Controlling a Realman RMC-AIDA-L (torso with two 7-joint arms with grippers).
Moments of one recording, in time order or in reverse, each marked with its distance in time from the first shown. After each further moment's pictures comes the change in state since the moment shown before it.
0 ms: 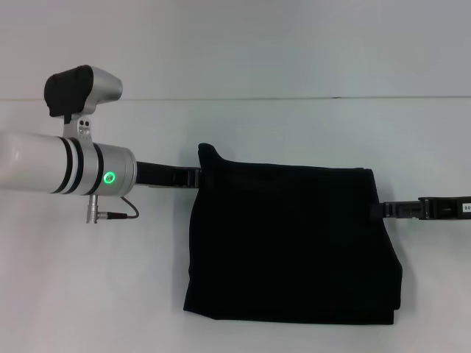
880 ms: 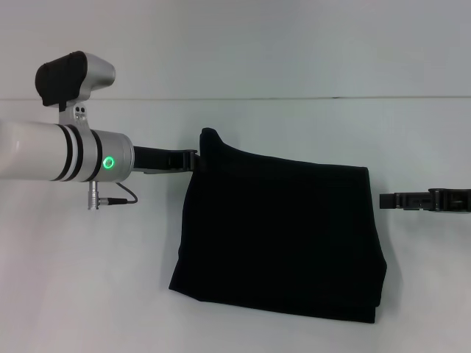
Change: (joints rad) left arm -0.019 0.006 -0.009 -0.003 -0.002 -0.066 -0.058; right arm -0.005 -0.014 0.029 -0.007 0.005 -0.007 0.001
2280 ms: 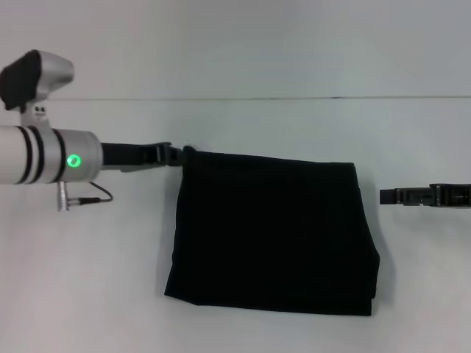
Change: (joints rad) left arm 0.090 0.000 -0.066 0.134 -0.005 0.125 -0.037; right arm 0.009 -0.009 0.004 -0.001 0.001 -0.021 0.000
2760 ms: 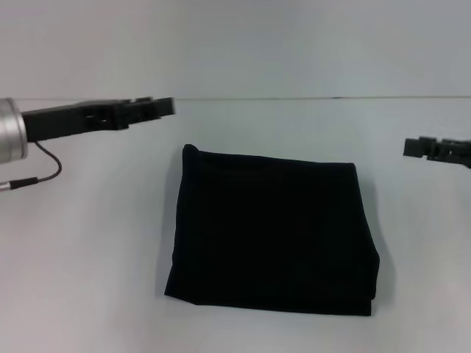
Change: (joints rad) left arm 0.175 -0.033 -0.133 0.375 -0.211 0.411 0.236; right arm -0.064 -0.005 0.106 -0.112 0.192 -0.250 -0.156
